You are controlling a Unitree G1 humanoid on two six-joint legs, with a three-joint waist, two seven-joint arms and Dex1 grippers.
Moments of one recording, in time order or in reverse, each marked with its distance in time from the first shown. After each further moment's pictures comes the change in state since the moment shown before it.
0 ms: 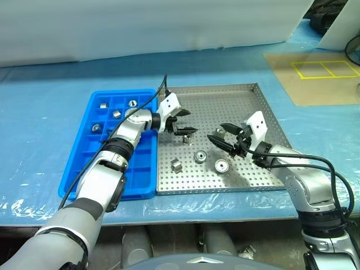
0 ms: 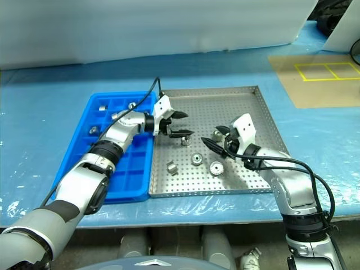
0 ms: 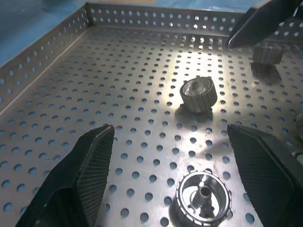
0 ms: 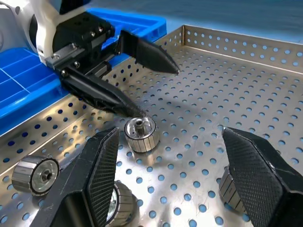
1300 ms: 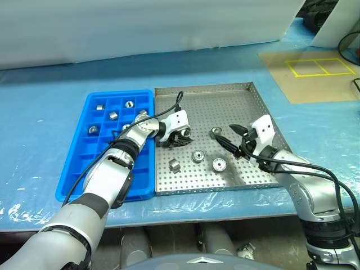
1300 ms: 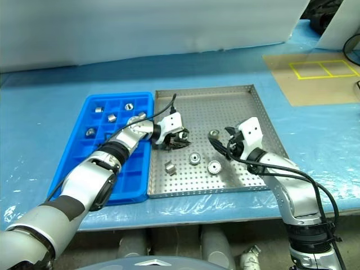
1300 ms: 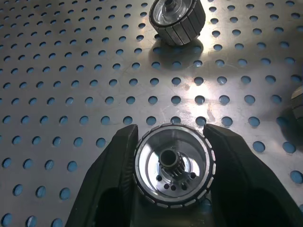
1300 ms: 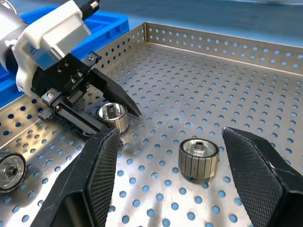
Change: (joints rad) left arm -0.060 -0.045 -0.050 0.211 0.249 -0.173 0.131; right arm 0.051 0.016 -0.031 -0.053 -0.035 -0.010 -0.093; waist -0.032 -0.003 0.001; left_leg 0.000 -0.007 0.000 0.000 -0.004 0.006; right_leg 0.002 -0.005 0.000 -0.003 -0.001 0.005
